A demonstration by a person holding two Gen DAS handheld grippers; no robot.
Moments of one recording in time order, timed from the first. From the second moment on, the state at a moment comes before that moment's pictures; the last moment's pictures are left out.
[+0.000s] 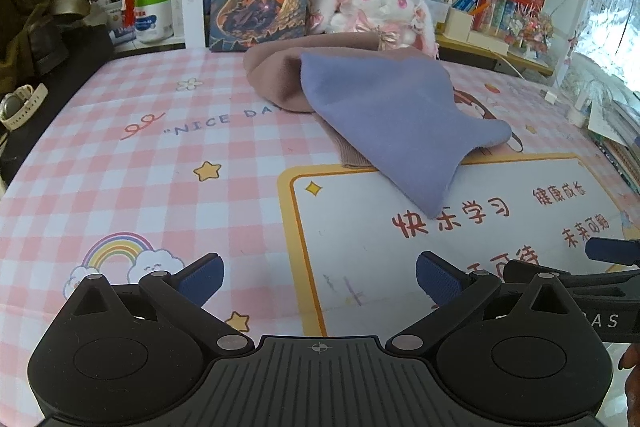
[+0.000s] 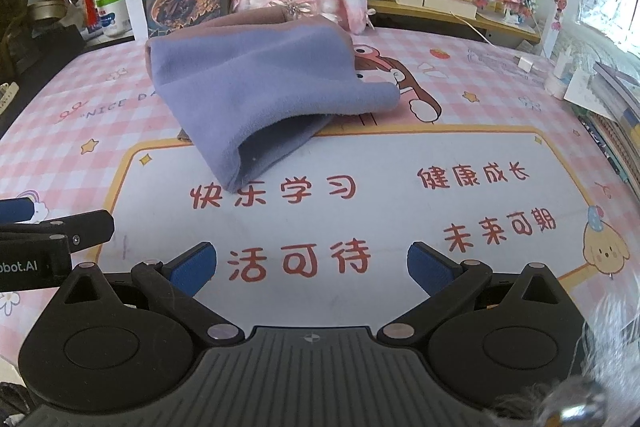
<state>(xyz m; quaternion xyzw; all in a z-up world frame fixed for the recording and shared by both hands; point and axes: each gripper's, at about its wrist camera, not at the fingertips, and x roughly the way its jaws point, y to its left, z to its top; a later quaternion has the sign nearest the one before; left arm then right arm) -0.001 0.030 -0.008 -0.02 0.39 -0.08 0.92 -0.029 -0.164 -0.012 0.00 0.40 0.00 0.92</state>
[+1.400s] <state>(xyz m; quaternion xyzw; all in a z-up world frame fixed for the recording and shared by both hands) 0.085 -0.158 -0.014 0.23 0.32 0.08 0.91 0.091 -0.384 -0.031 0.33 0.46 0.19 0.80</state>
